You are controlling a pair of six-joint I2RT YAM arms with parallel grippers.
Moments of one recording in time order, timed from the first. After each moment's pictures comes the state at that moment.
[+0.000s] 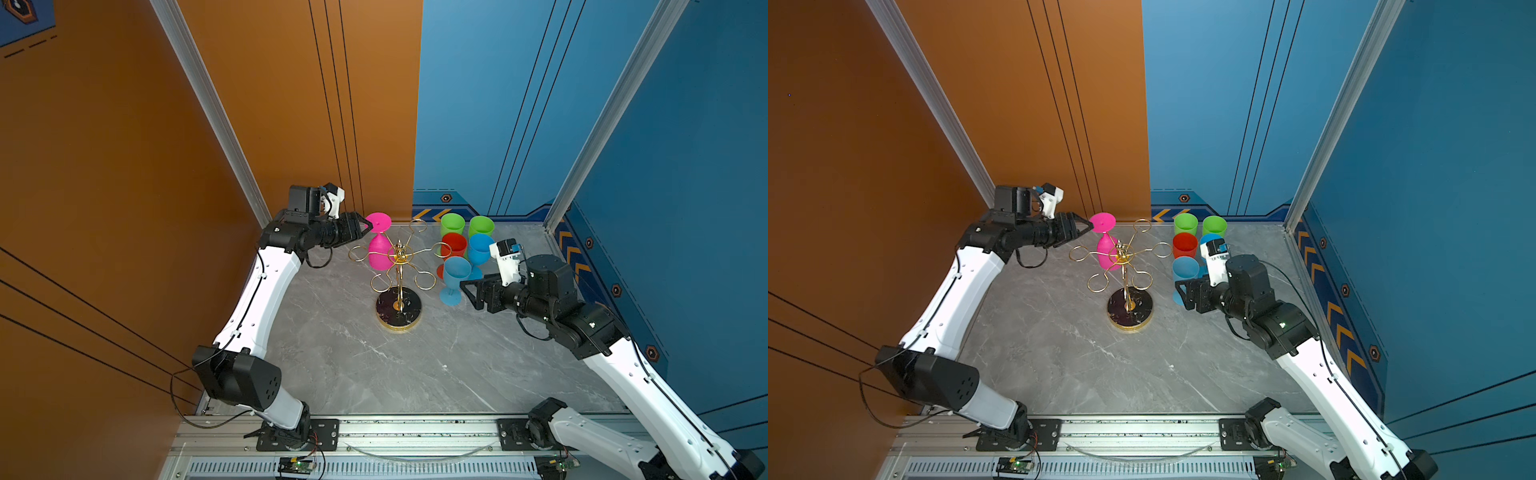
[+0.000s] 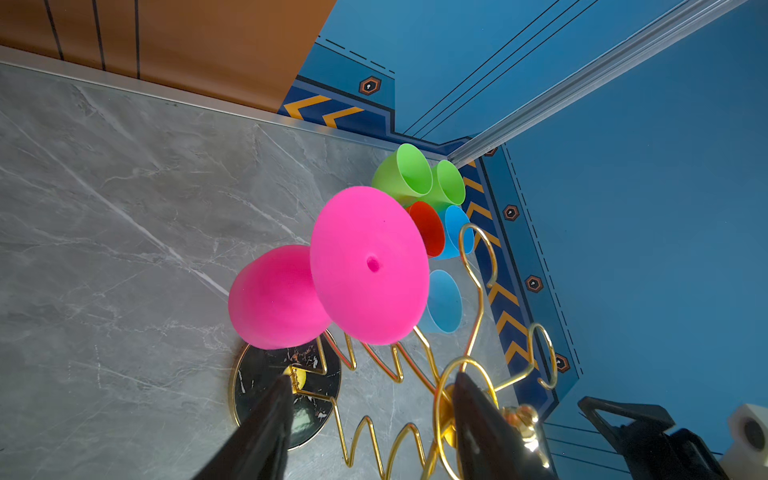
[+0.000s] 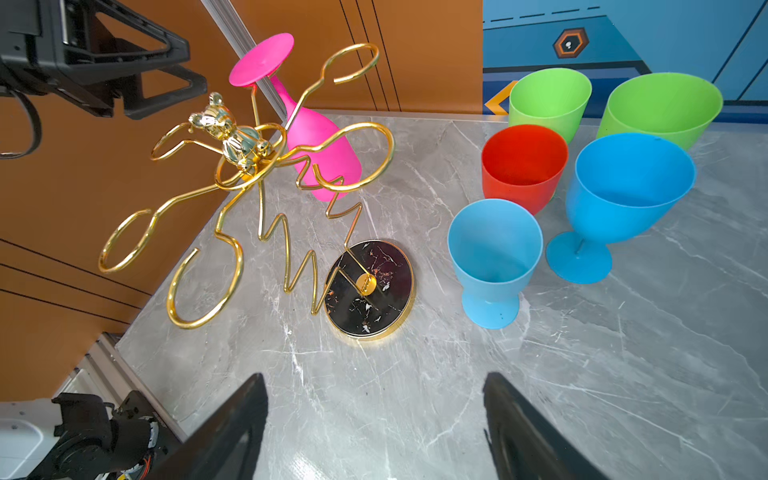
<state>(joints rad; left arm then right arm) -0.18 1.57 1.73 -0.79 0.52 -0.47 0.52 0.96 1.14 -0.68 -0.14 0.31</state>
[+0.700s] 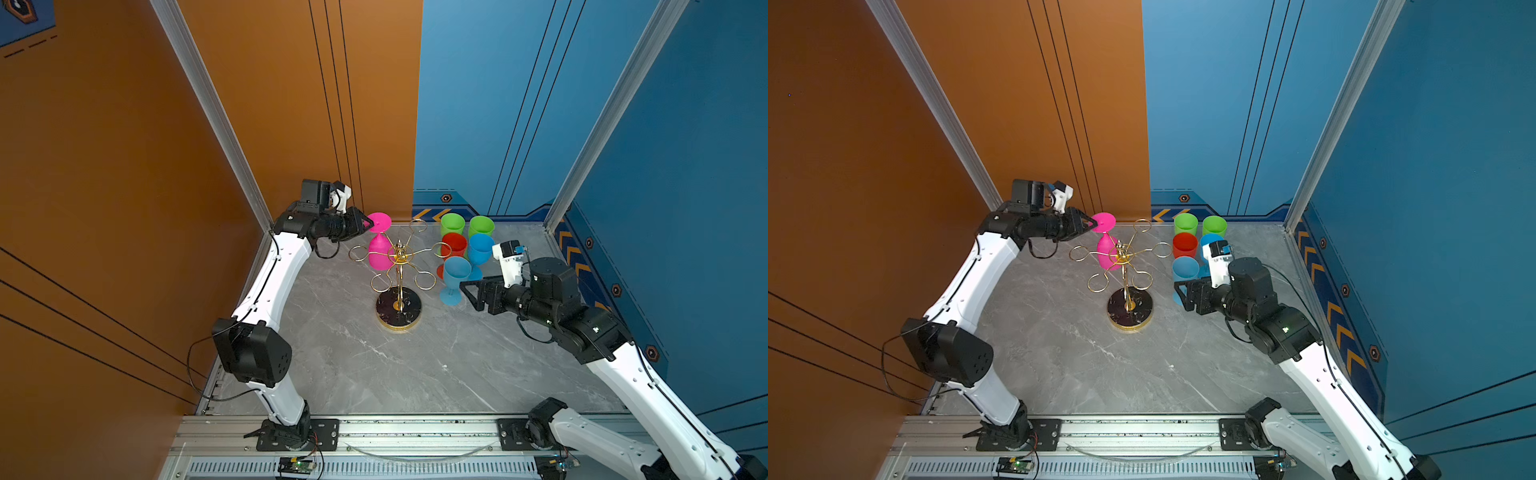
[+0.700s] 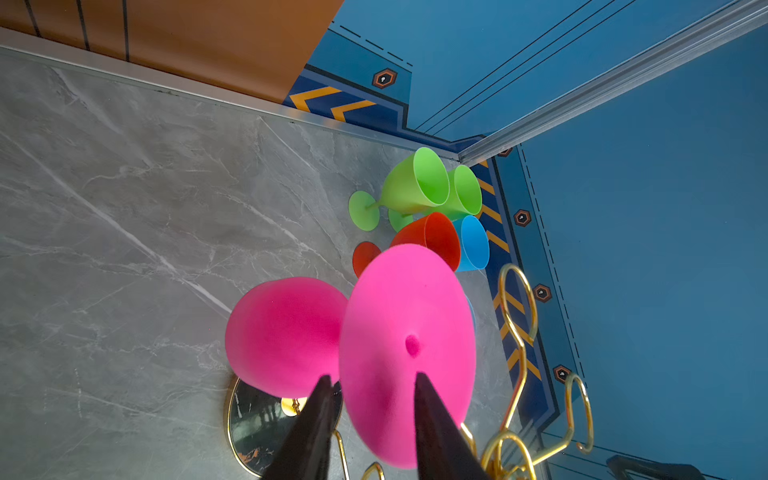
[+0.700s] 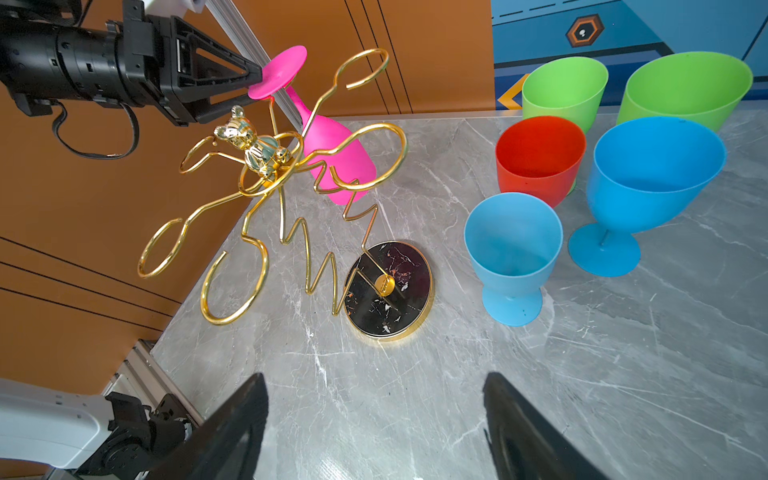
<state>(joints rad) -0.18 1.72 1.84 -0.80 0.52 -0.49 0.52 0.94 1.13 -0.67 -0.17 0.37</state>
